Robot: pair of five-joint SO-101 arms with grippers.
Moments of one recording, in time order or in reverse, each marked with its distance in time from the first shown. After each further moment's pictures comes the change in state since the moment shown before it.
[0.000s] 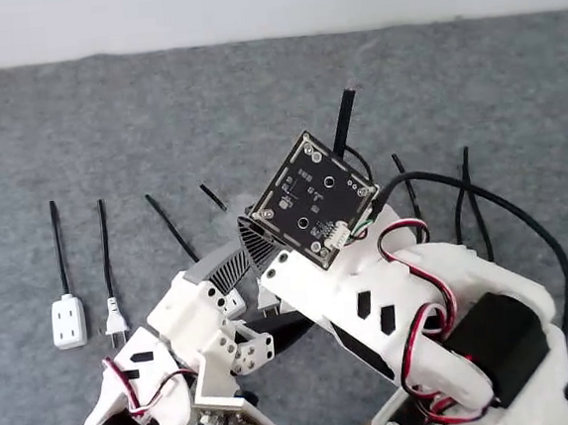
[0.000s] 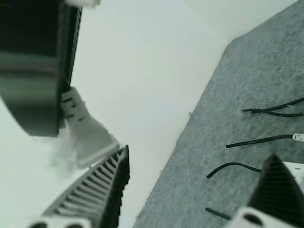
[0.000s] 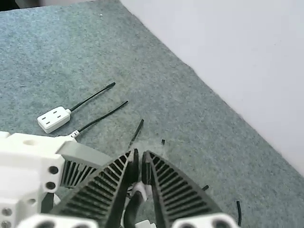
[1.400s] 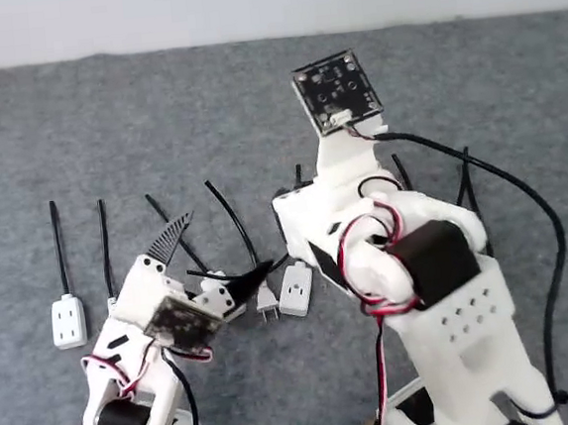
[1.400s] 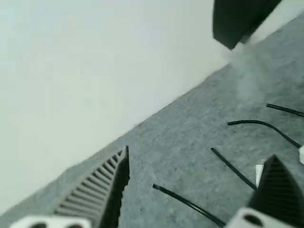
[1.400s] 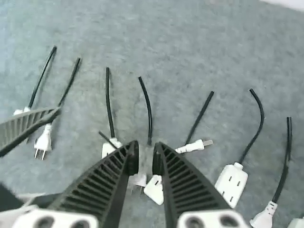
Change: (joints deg) left arm -23.3 0.0 7.8 0.6 23.2; right arm 14.4 7.6 11.8 -3.3 -25.1
